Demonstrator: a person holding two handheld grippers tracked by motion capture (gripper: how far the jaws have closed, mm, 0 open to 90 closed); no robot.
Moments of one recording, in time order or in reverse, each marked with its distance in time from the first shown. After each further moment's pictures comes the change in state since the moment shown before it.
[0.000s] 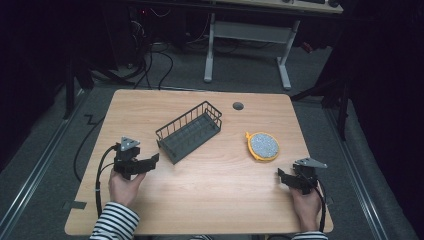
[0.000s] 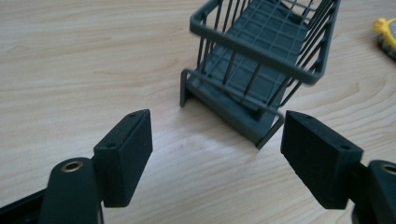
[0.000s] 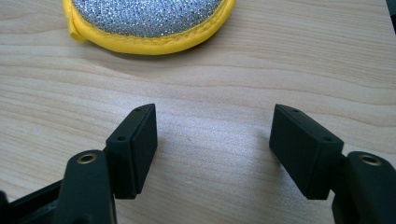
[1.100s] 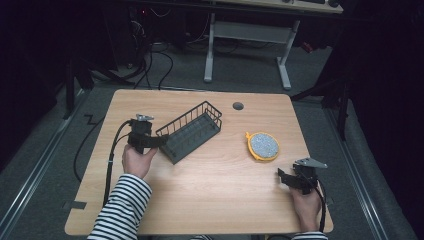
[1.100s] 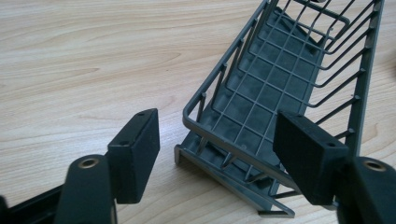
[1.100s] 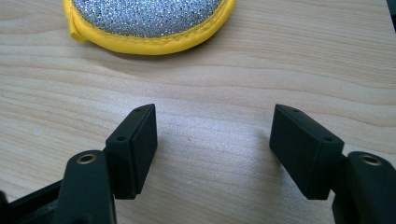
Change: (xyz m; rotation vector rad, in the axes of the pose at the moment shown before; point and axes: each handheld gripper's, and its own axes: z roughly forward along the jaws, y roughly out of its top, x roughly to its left) left arm -0.003 0.058 0.048 0.091 0.026 -0.013; right arm 0.000 0.000 0.000 -0.001 0.002 0.000
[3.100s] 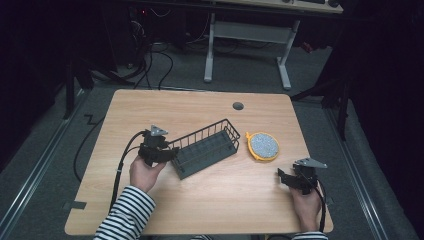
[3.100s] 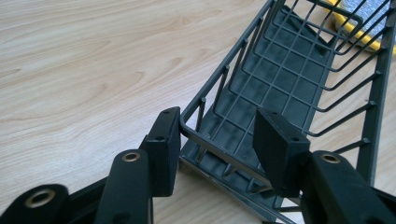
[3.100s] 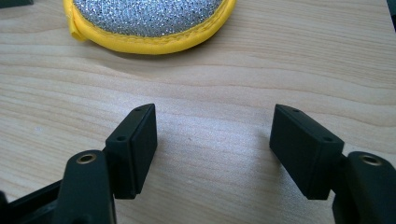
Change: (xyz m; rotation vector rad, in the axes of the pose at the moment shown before) left arm -0.042 -0.024 -0.010 0.023 -0.128 0.160; right arm 0.000 0.000 0.000 0.002 -0.002 -0.003
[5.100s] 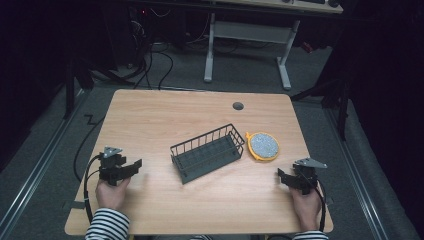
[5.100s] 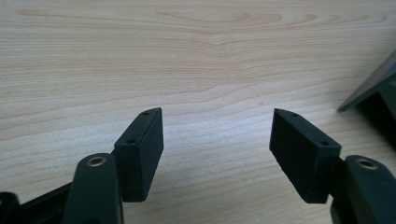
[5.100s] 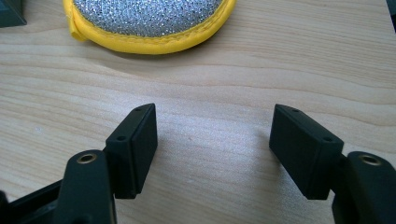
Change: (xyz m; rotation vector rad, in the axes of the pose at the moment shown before) left arm 0.086 -0.101 -0.023 -0.081 0.177 -0.258; right arm 0.000 0.000 0.000 0.000 -0.001 0.001
